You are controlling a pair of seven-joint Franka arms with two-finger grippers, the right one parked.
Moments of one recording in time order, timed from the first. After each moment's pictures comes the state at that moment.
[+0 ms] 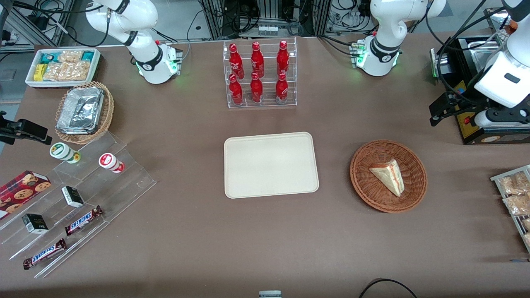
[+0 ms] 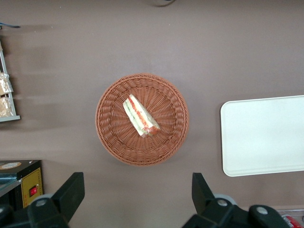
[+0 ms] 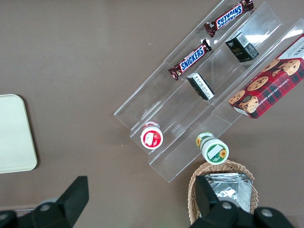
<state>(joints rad) -0.04 0.01 -0.10 -1.51 0.00 1.58 -0.12</state>
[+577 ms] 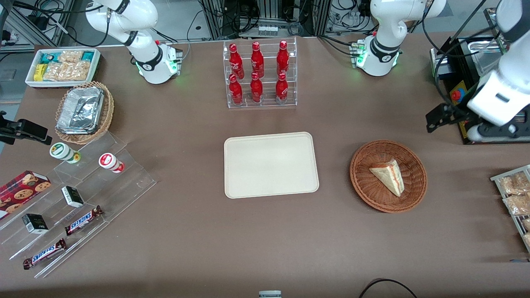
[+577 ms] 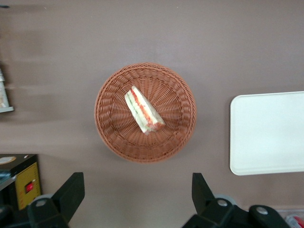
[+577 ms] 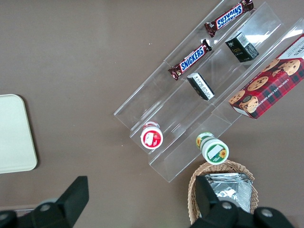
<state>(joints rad) -0.04 0.06 -0.08 -1.59 0.00 1.65 -0.13</state>
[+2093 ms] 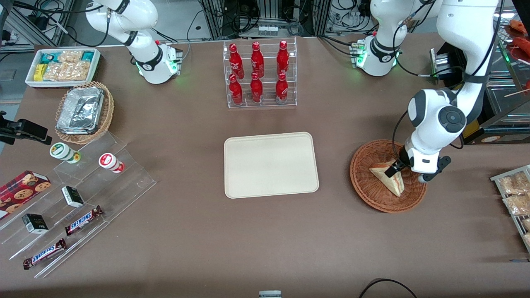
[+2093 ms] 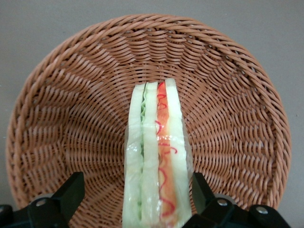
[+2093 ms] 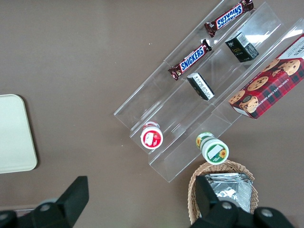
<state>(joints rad) -0.04 0.26 -0.05 -2.26 0.00 2.60 -0.75</state>
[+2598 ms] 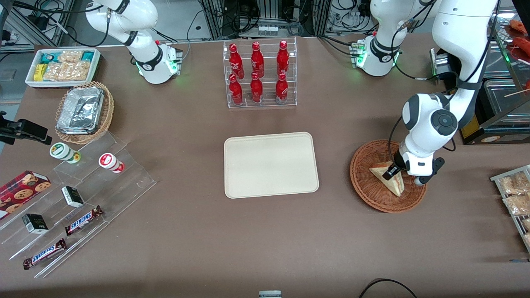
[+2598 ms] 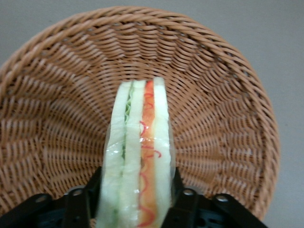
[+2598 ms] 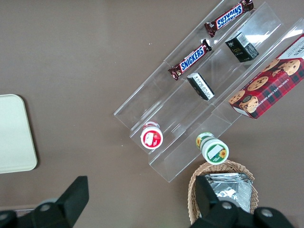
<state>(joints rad) -0.04 0.28 -0.07 -2.25 0.00 2.64 -0.84</state>
